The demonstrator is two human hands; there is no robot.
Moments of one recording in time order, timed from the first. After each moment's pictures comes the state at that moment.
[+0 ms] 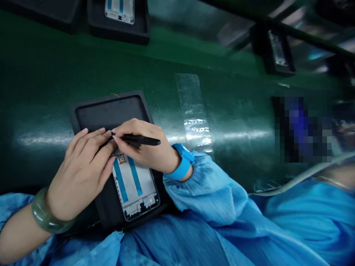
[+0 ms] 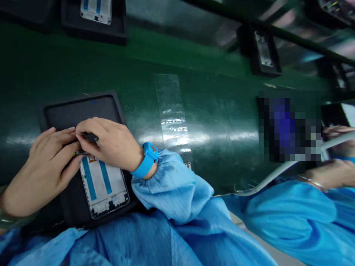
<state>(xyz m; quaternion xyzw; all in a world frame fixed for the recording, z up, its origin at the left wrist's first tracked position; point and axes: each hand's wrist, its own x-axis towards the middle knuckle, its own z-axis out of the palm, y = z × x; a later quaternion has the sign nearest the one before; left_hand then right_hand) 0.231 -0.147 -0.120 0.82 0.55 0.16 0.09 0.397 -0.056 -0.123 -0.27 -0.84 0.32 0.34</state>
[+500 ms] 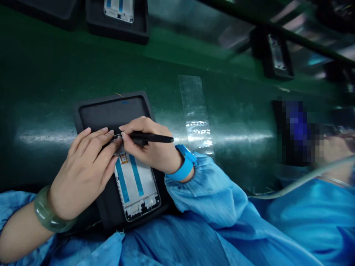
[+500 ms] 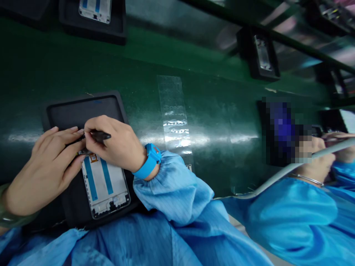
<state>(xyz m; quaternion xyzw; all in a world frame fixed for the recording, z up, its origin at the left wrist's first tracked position) 0.233 -0.147 -0.120 0.82 0.54 0.16 0.07 0.400 -0.059 -0.122 -0.30 -0.85 0.26 0.35</state>
